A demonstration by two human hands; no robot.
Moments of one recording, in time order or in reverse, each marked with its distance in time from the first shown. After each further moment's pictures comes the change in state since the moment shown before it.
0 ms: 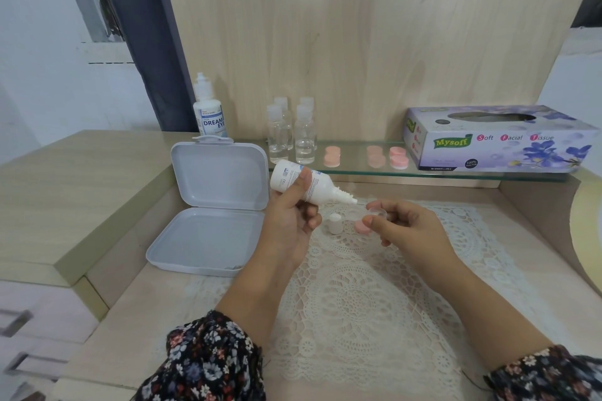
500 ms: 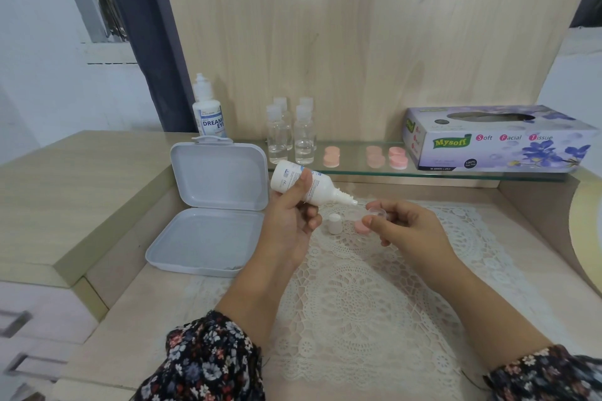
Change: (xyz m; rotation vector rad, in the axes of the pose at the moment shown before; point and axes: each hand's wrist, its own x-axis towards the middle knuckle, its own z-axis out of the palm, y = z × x) left_hand 0.001 -0.001 -0.001 -0.005 0.002 0.003; right_hand 0.000 0.000 0.000 0.003 0.001 0.000
